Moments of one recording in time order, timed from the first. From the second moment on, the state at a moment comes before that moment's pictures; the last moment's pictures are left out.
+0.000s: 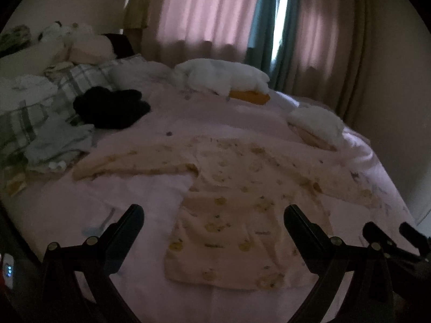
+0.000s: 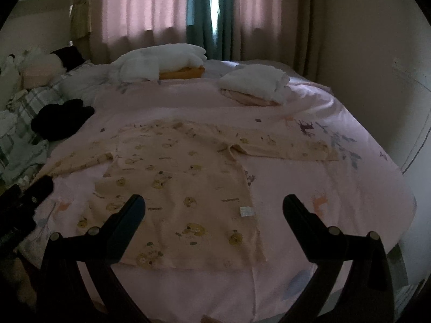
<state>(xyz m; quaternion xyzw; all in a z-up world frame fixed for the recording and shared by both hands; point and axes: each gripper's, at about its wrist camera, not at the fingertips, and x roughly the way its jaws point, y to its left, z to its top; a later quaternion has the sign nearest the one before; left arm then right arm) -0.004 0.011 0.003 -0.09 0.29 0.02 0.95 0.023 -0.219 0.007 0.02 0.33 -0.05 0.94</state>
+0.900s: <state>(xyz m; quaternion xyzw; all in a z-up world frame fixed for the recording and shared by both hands) -0.015 0.001 0.004 -0.07 0.26 0.01 0.96 0.019 -0.226 0.012 0.02 0.34 -0.04 0.94</state>
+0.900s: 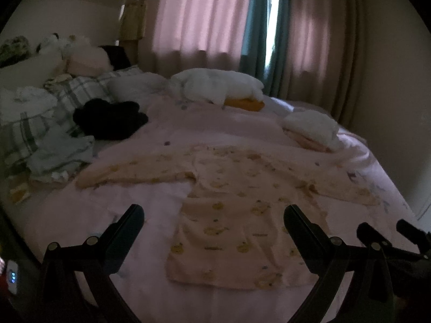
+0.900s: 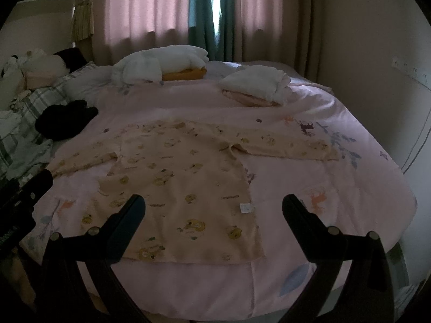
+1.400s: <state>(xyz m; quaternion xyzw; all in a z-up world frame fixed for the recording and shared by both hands) -0.019 0.000 0.006 -0.08 0.25 0.01 0.97 0.016 -0.221 0.012 0.02 0.33 -0.04 0.94</state>
